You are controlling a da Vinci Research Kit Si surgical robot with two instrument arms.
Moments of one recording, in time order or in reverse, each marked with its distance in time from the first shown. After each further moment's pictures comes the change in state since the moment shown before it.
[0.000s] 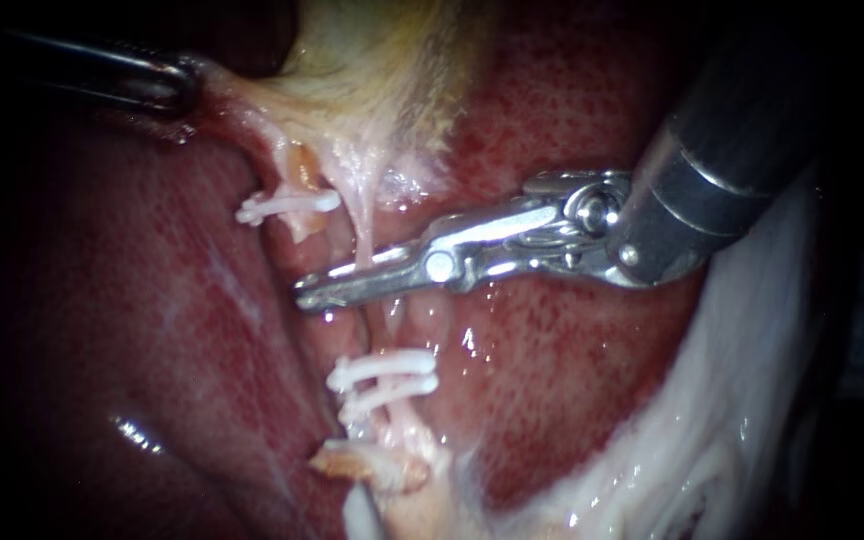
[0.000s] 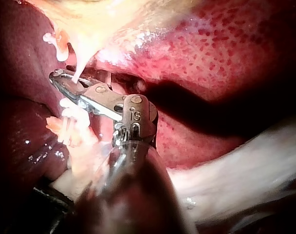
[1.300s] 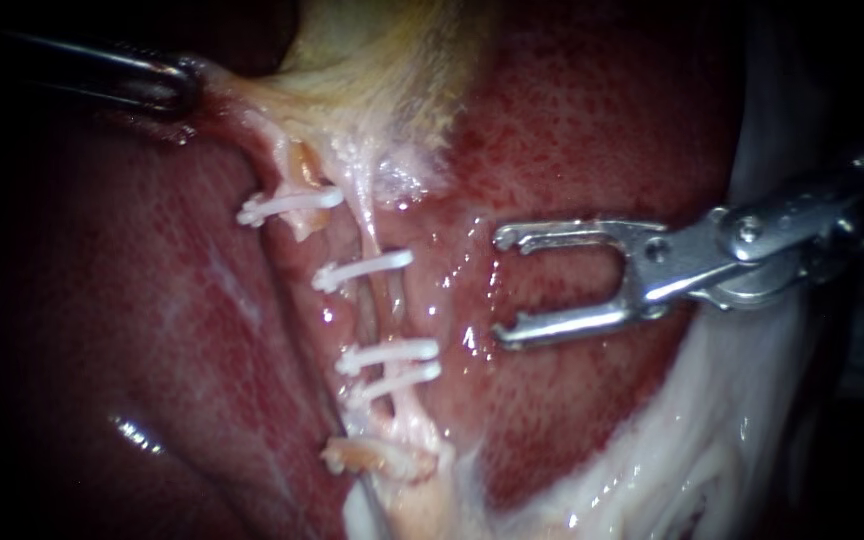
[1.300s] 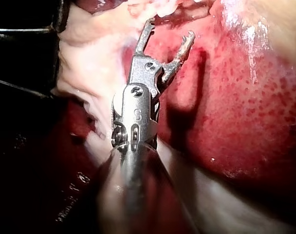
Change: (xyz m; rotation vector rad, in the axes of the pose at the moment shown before) right arm -0.006 -0.007 -0.013 -0.303 -0.061 -0.879; left arm 0.000 0.000 0.000 0.001 0.000 0.001
